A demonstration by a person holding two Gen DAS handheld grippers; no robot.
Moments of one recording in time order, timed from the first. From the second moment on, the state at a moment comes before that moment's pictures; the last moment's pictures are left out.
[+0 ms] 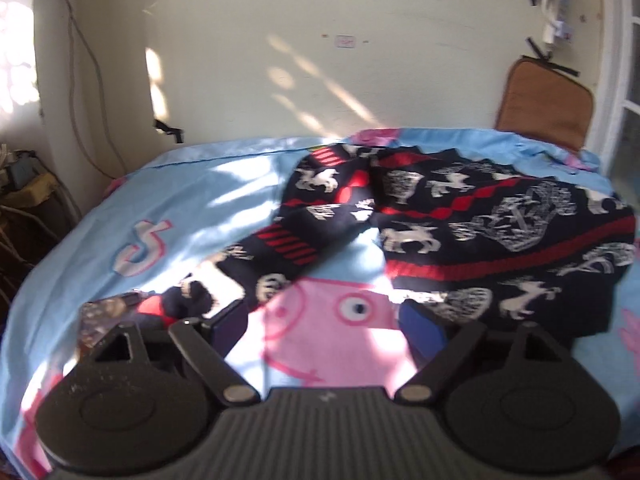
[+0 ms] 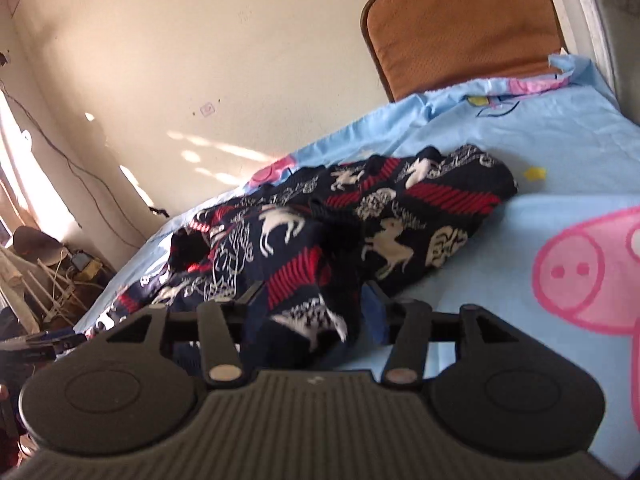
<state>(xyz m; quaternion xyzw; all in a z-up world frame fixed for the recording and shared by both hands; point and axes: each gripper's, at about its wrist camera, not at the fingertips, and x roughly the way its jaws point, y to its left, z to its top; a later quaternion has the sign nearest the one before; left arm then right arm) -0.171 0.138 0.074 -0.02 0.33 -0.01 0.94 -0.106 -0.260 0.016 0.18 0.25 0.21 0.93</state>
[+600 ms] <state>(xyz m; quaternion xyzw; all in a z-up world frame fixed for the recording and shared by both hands) -0.166 0.085 0.016 -0.20 0.40 -0.09 0.89 -0.092 -0.208 -0.005 0.14 0.26 0.23 0.93</state>
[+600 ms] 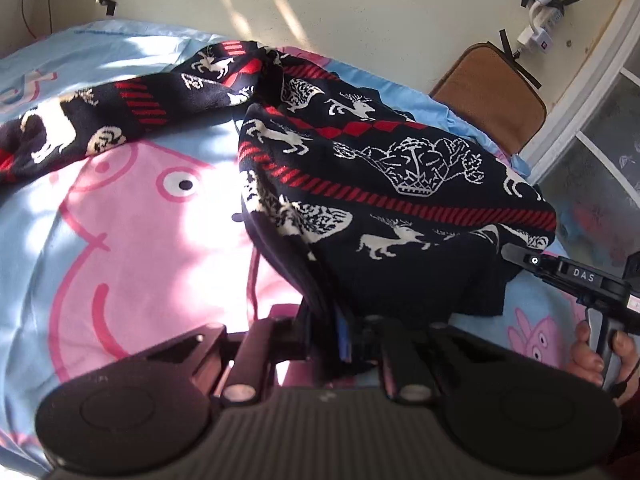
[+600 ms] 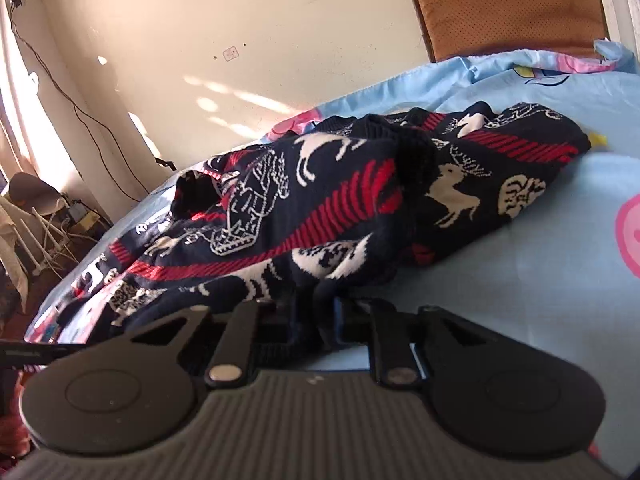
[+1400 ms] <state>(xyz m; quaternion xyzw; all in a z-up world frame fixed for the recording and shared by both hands) -0.213 0.198 0.076 -0.16 0.32 0.06 0.93 -0.111 -0.302 0.086 0.09 0.23 0.08 0.97</state>
